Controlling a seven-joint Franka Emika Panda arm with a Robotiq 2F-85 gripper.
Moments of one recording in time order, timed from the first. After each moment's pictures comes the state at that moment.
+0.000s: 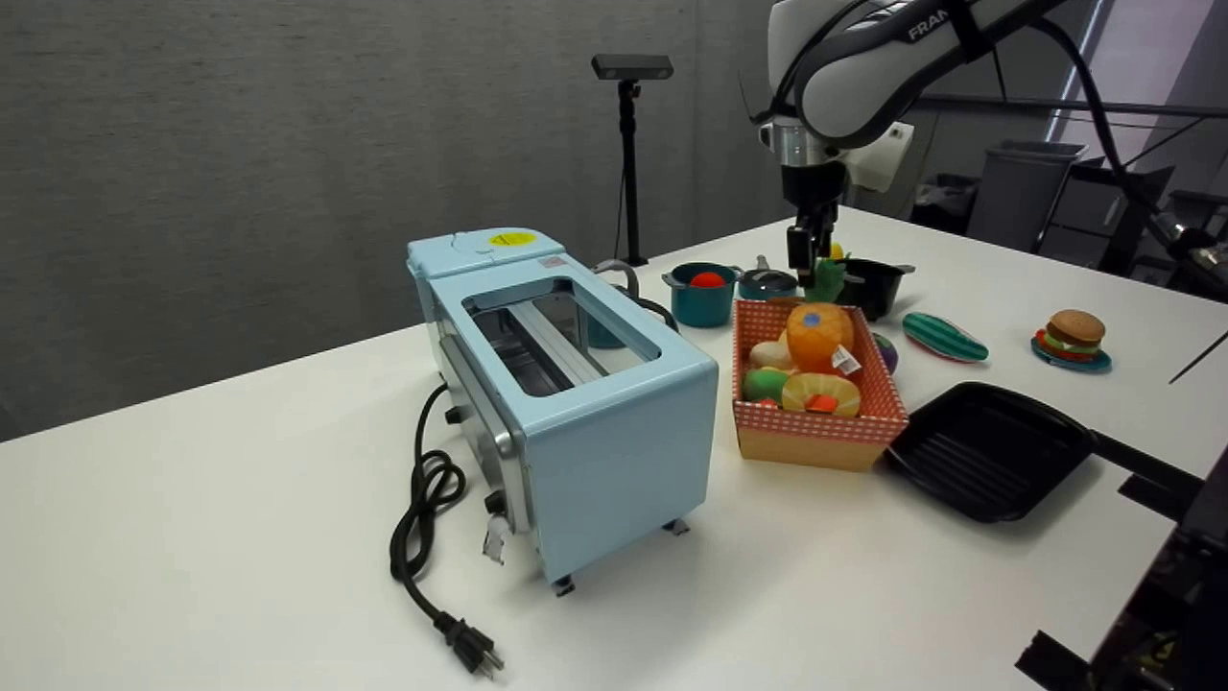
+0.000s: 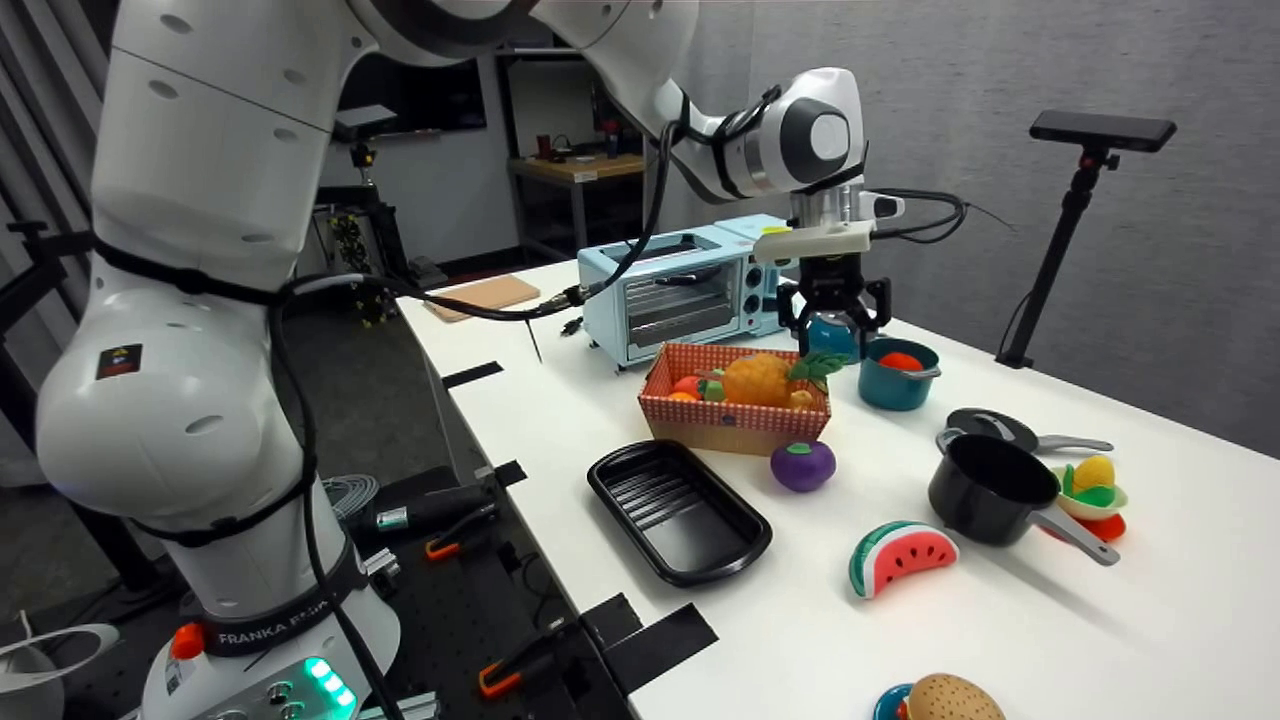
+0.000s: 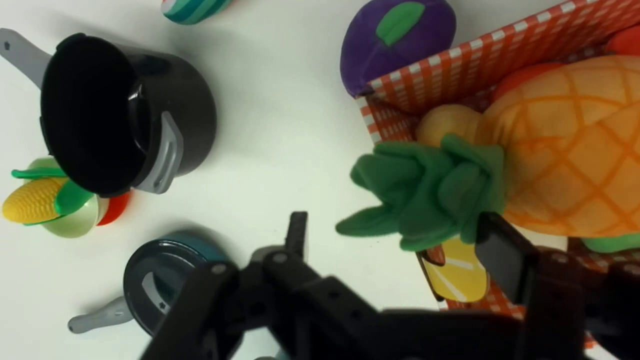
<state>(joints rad) 0.01 0.49 -0.01 -1.65 -0.31 2.11 -0.20</state>
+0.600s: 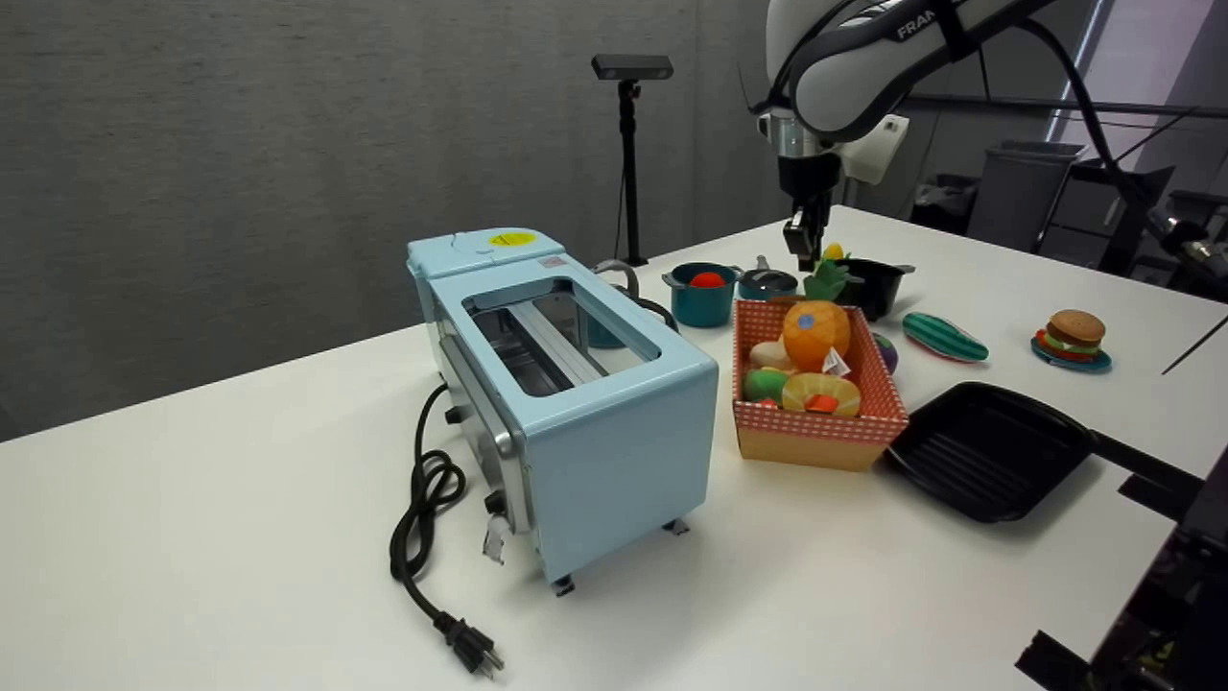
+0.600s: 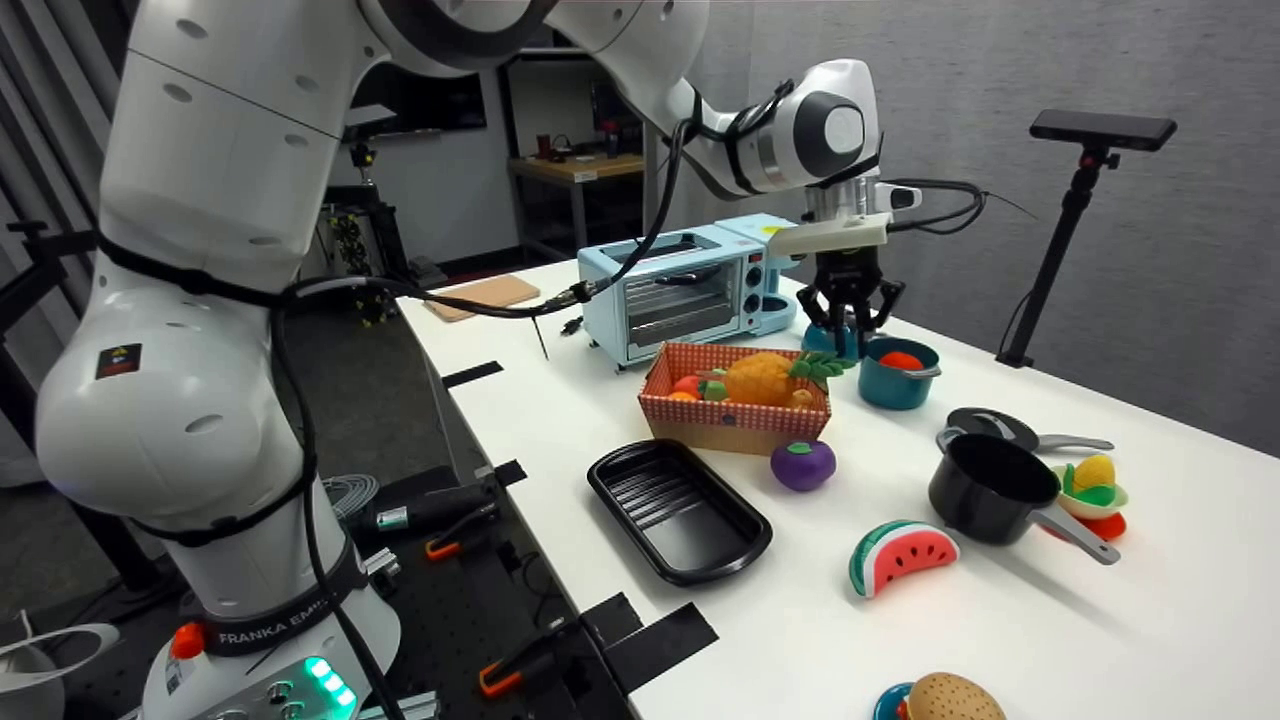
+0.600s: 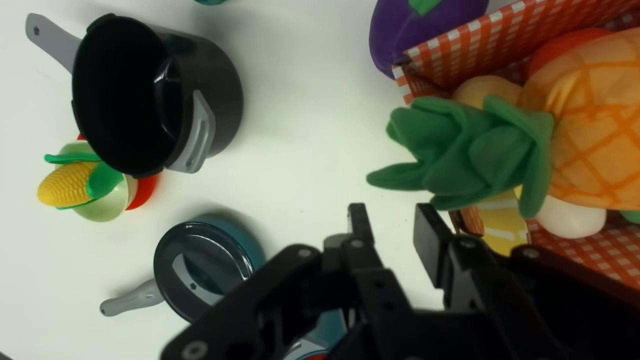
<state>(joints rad) 0.01 0.52 -0.03 -1.59 -0.31 2.11 -0.20</state>
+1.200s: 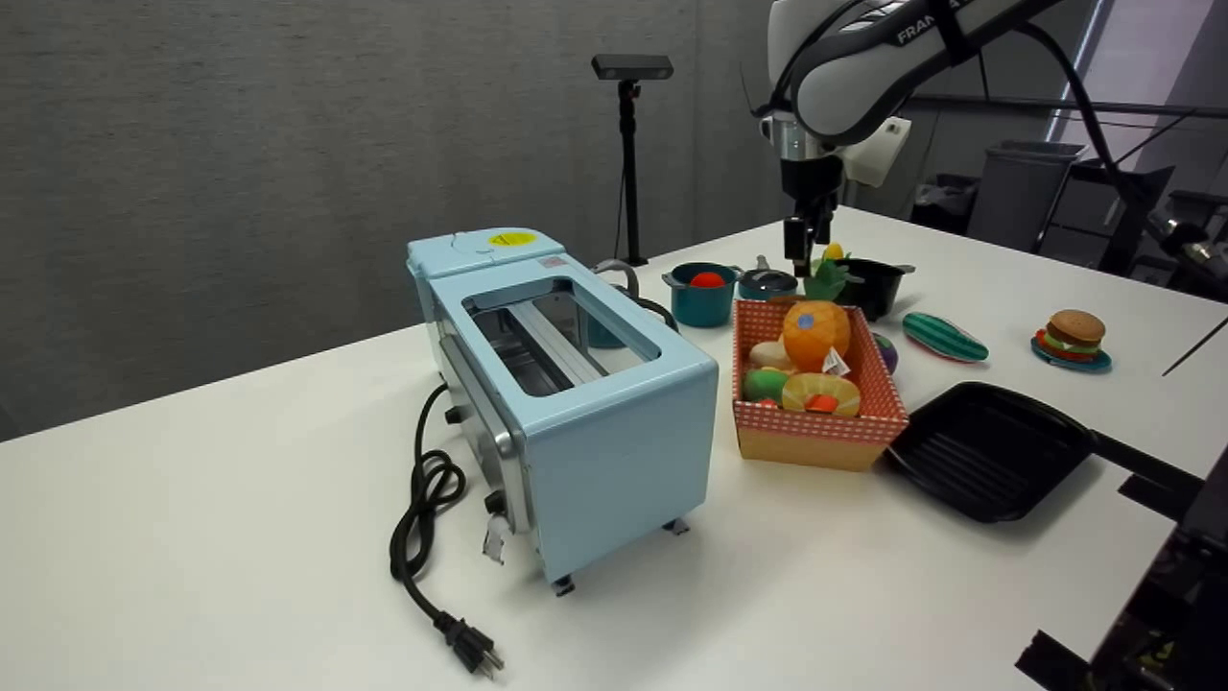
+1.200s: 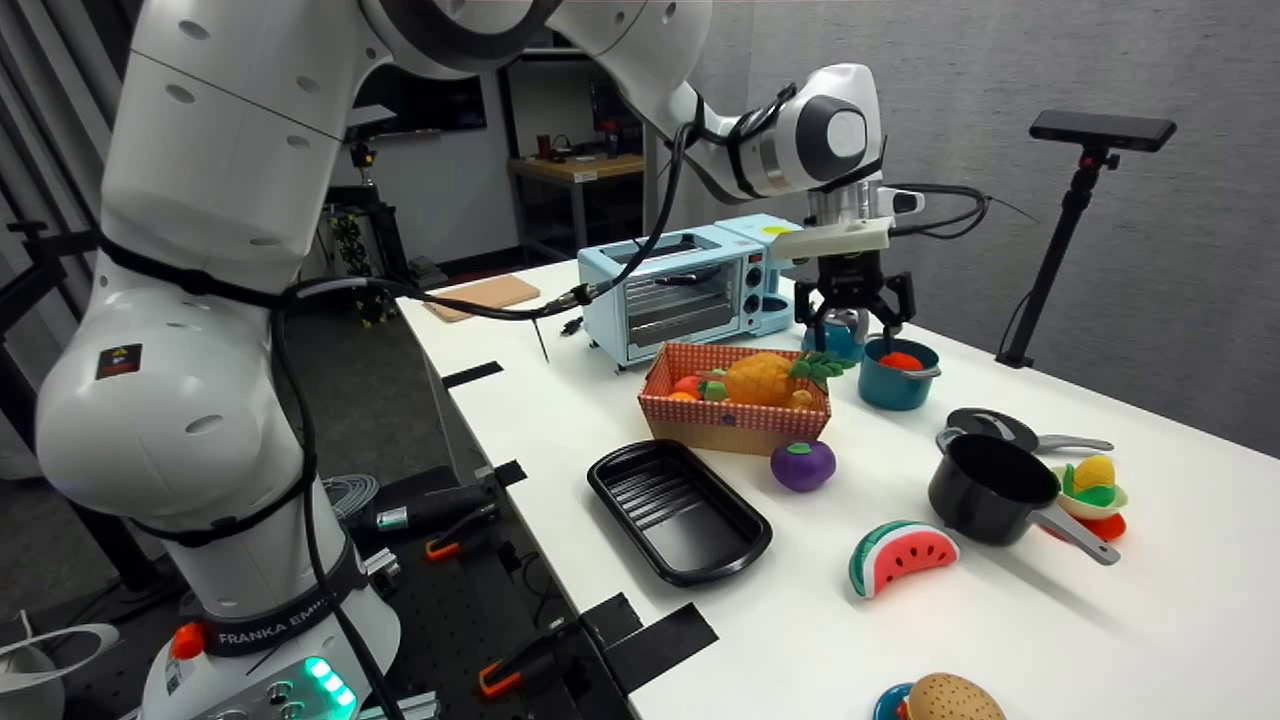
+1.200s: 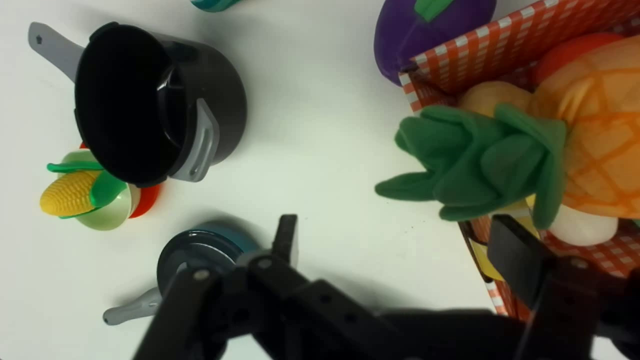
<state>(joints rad) 0.01 0.53 -0.04 -1.59 -0.32 2.11 -0.20</state>
